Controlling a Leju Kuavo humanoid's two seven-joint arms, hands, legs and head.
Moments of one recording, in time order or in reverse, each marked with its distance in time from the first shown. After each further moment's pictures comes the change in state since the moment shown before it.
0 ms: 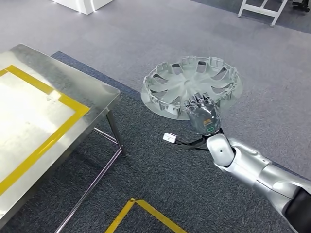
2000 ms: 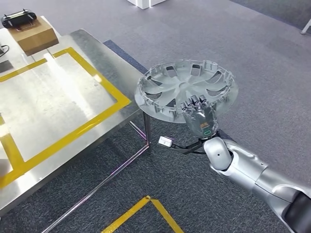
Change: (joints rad) left arm 0.001 -0.001 -0.018 0.000 0.030 0.006 0.000; right arm 0.012 0.038 0.000 -0.043 0.001 -0.007 0.000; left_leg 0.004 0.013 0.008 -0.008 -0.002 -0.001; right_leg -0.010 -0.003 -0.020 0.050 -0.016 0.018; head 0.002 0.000
